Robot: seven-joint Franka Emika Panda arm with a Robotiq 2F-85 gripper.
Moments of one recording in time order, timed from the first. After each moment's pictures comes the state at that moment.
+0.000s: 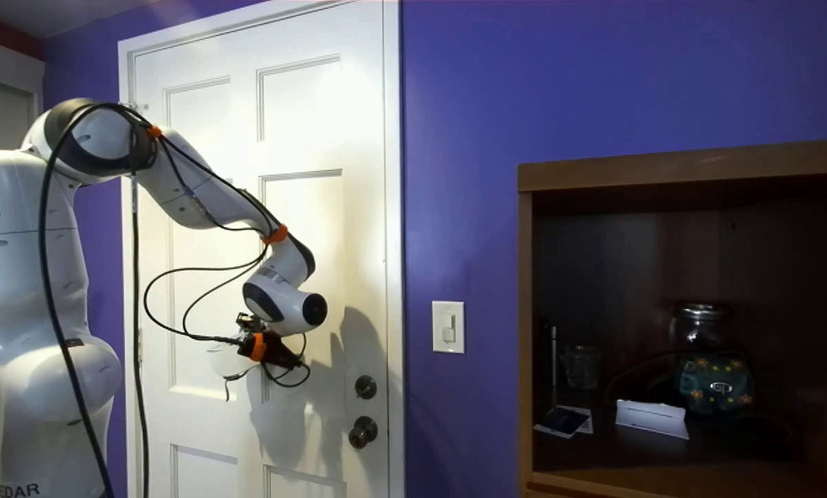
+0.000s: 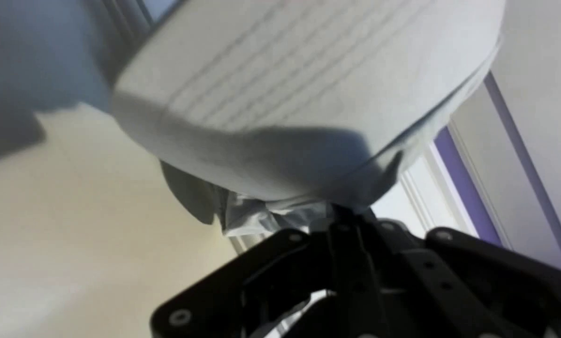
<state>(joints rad) -0.03 -0.15 -0.01 -2.59 1.47 1.85 -1.92</state>
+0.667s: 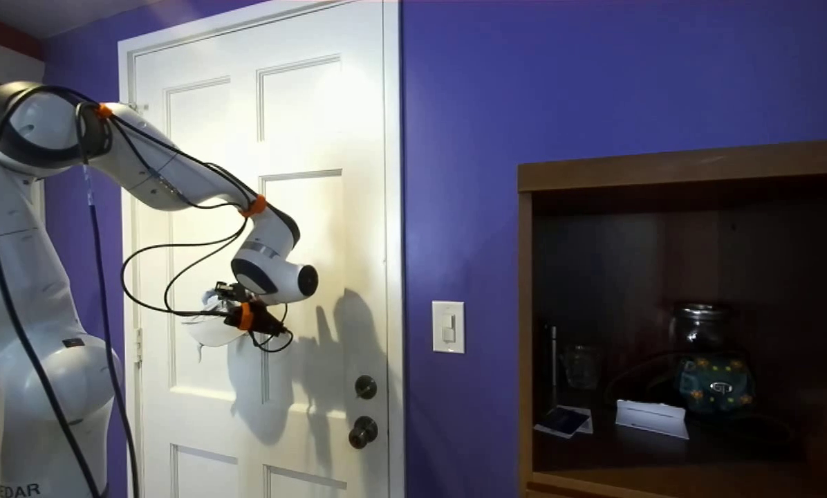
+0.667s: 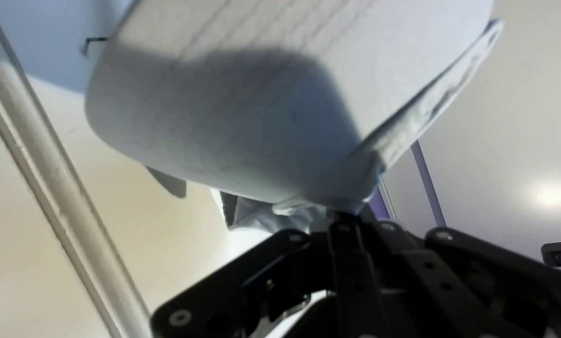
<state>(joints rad) -0.02 -0.32 0.01 -2.58 1.42 1.66 -1.87</state>
